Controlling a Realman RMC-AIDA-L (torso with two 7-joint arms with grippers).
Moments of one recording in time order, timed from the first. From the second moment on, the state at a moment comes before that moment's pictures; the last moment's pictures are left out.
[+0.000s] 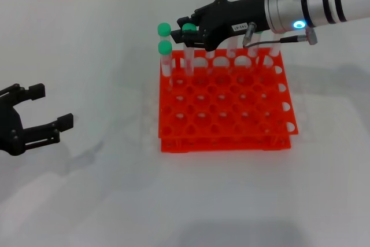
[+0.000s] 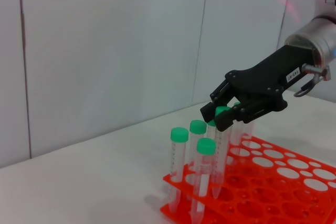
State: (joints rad) left arm 0.02 -2.08 0.92 1.25 1.71 1.54 -1.53; right arm 0.93 2.03 -1.36 -0.64 -1.70 -1.04 1.67
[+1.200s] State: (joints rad) left arm 0.01 -2.08 0.89 1.25 1.72 1.54 -1.51; right arm 0.87 2.02 -1.39 -0.73 -1.68 -1.08 1.69
